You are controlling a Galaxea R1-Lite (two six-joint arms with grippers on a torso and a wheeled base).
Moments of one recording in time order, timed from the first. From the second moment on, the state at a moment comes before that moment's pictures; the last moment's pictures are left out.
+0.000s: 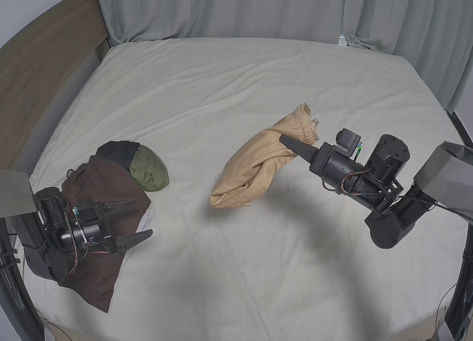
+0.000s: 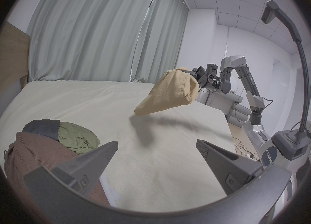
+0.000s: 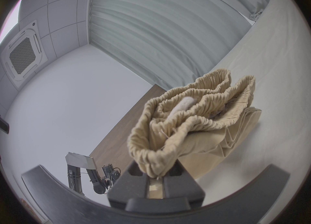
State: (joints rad) left arm 0.11 2.14 -0.36 -1.55 -1.04 0.22; right arm 0.42 2.16 -0.87 -1.53 0.50 0.76
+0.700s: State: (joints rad) left arm 0.11 2.14 -0.36 -1.55 -1.04 0.22; right arm 0.39 2.29 -1.18 -1.38 0.50 0.80
